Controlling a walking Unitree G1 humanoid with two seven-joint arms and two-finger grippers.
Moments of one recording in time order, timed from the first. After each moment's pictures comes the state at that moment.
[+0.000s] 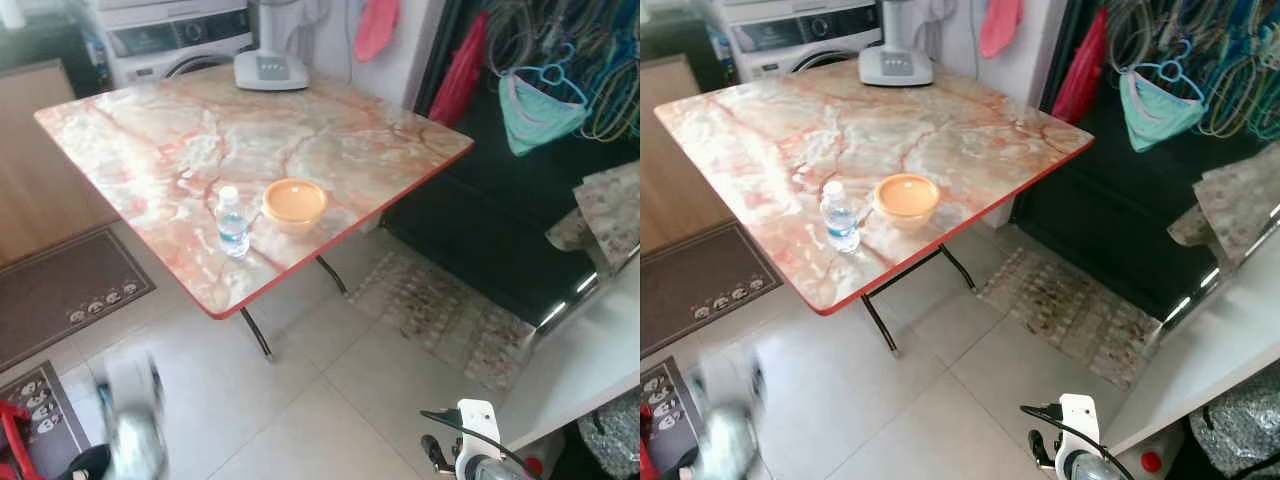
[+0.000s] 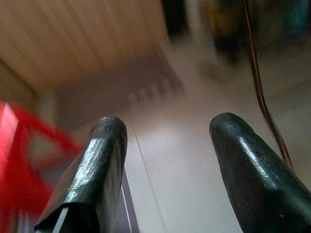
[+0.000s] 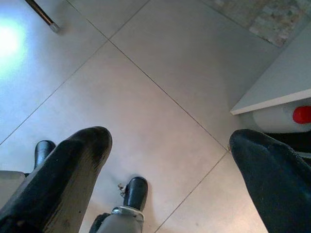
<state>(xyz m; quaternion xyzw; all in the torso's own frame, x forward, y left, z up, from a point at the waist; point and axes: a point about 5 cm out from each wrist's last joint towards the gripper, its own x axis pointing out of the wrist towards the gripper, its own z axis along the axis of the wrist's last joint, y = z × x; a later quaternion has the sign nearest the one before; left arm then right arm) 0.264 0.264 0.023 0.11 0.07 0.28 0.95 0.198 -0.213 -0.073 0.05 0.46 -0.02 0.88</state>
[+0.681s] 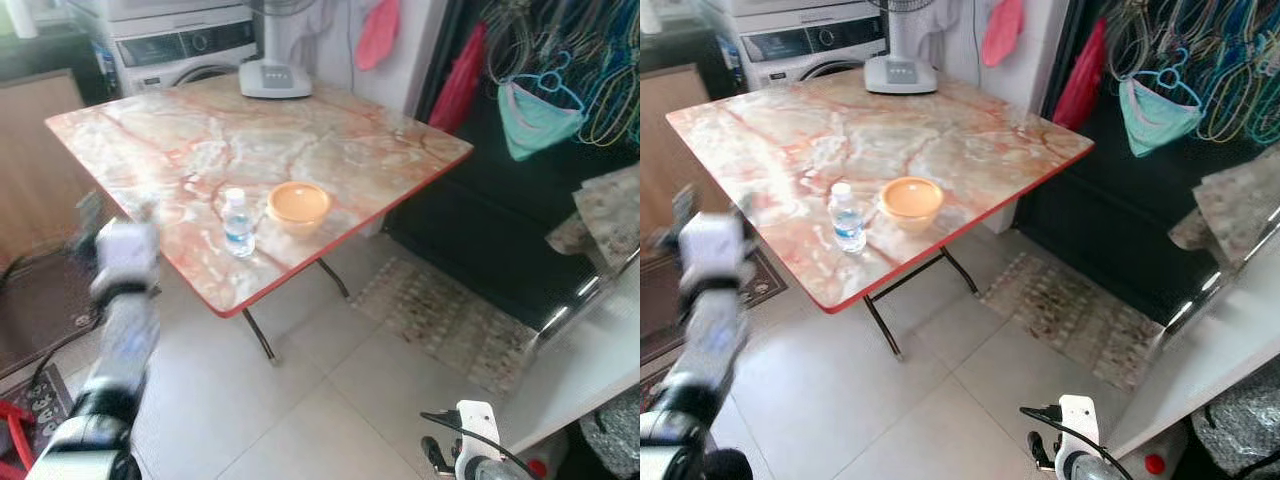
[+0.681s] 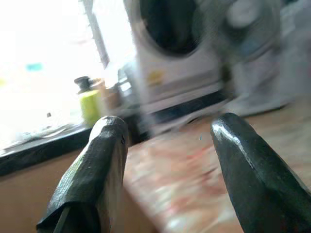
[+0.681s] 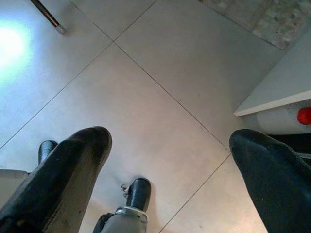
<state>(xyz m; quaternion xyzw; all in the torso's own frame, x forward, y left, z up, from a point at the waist) 0.338 0.225 0.162 0.17 -0.24 0.14 0.94 0.197 -0.213 -0.074 0.04 0.47 -0.02 0.88</state>
